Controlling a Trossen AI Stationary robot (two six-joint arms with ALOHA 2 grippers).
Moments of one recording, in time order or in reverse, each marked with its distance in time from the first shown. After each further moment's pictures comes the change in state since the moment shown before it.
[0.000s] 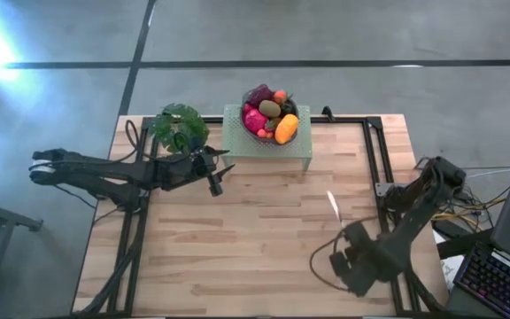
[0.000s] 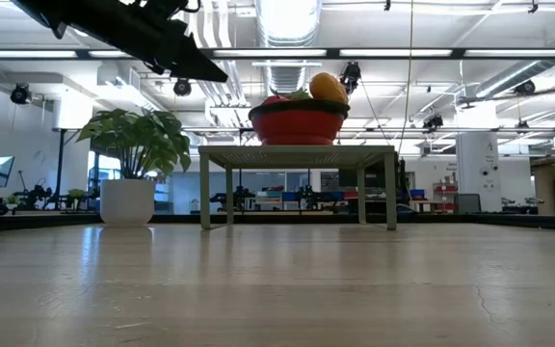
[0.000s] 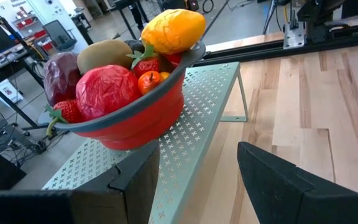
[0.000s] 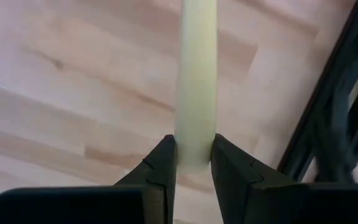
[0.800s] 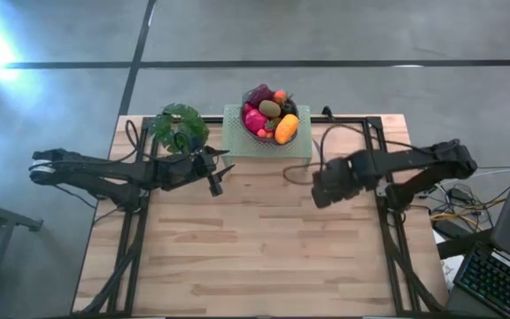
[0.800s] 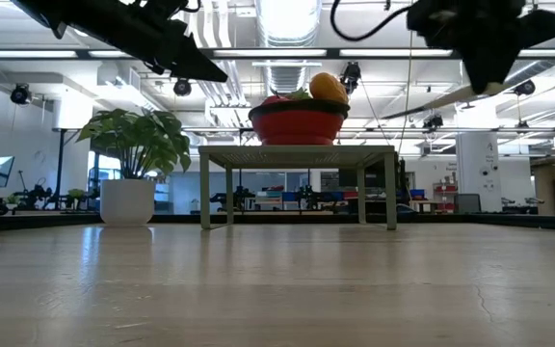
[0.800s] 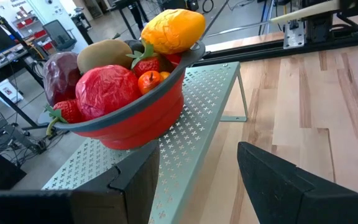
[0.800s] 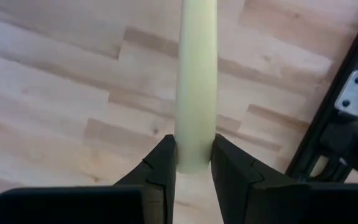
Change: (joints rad) left arm 0.000 0.000 0.000 -0.002 0.000 0.000; right arm -0.726 -0.233 -0.001 -0.076 -0.015 -0.693
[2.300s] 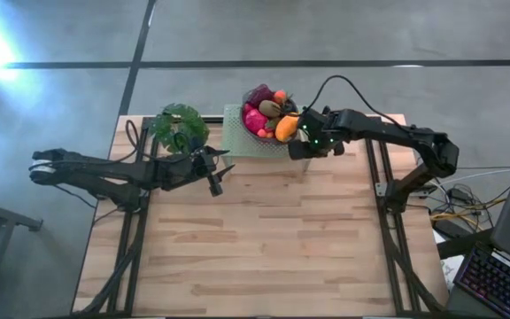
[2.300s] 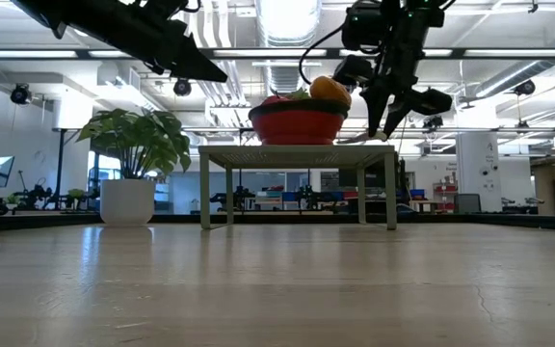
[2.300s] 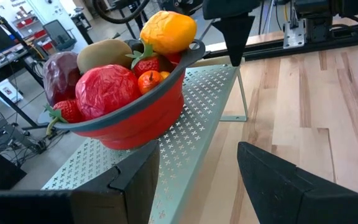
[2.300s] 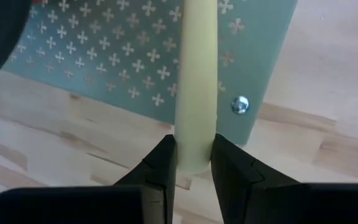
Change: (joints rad) left arm 0.000 0.000 0.000 -0.001 0.000 0.000; right arm -0.544 0.139 0.000 0.444 -0.129 -0.413
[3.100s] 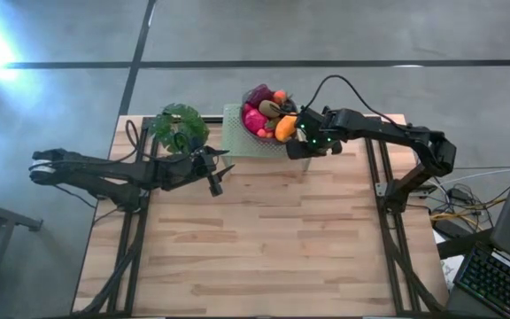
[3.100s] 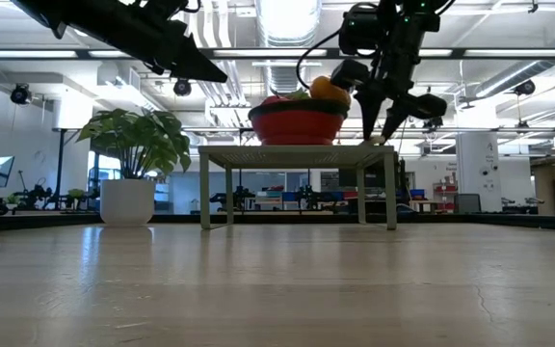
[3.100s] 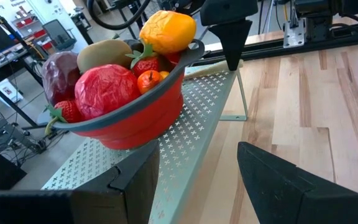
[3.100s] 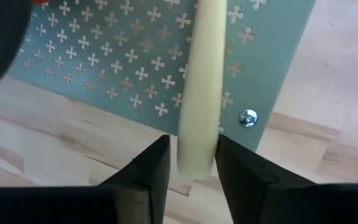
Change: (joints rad) left arm 0.000 0.000 0.000 -0.002 0.000 0.000; right arm -0.016 0.028 0.002 0.024 0.000 -0.034
